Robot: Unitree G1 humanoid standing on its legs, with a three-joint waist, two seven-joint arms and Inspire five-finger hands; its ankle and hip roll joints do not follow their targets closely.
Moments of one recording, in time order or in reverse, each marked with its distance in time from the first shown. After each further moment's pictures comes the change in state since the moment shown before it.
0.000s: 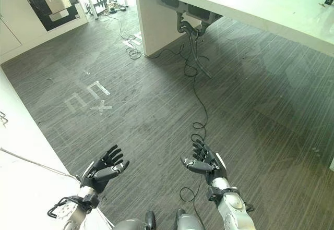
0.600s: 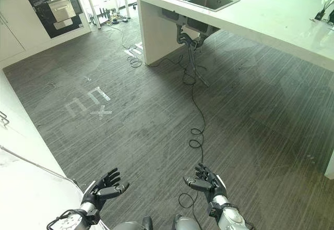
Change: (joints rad) left arm 0.006 -0.004 -0.045 0.200 0.188 0.001 0.077; right arm 0.029 0.030 0.010 0.160 0.016 0.040 -0.004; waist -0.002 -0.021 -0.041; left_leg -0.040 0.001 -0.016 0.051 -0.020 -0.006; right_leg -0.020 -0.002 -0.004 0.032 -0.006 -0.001
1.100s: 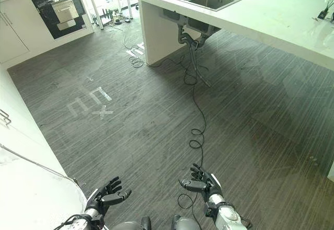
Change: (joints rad) left arm -0.007 -0.039 -0.020 0.077 -0.009 0.013 0.058; right arm -0.047 -0.008 0.057 0.035 -0.068 -0.009 0.007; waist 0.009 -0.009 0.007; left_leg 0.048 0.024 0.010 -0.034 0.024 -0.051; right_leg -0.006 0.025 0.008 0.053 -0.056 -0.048
